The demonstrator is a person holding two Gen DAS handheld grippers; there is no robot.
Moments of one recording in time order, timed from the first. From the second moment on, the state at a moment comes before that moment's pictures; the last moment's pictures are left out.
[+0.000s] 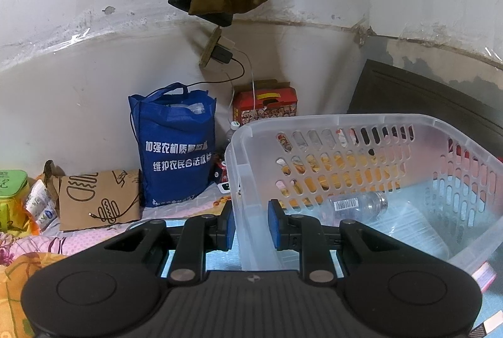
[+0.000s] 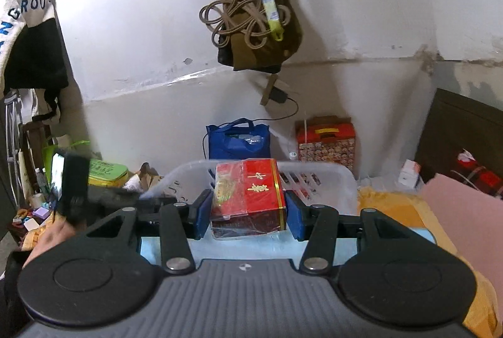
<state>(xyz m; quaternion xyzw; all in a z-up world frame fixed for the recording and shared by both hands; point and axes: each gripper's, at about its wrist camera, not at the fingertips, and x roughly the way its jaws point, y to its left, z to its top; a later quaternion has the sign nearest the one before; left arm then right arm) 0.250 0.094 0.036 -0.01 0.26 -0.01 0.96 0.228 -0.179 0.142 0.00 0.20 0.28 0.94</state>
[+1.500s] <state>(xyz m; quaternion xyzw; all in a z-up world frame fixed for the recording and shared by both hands) 0.250 0.096 0.037 -0.02 0.26 -0.02 0.97 0.191 -0.224 0.086 0.04 0.20 0.22 0.96</state>
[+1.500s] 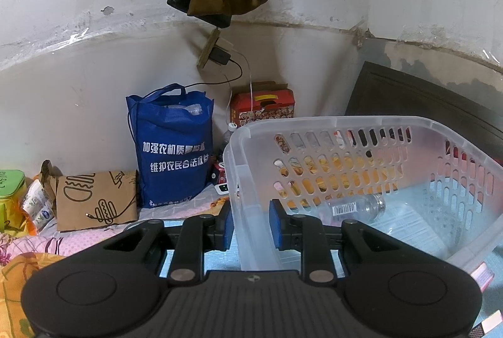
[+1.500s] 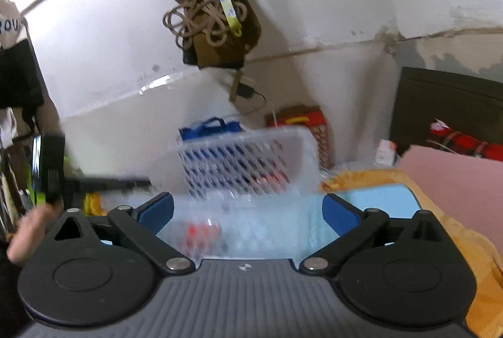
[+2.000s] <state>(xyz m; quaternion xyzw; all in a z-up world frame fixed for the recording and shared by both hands) 0.249 0.096 0.036 -0.02 0.25 -0.02 0.97 0.147 -0.207 0.010 0.05 0.23 0.24 0.94</state>
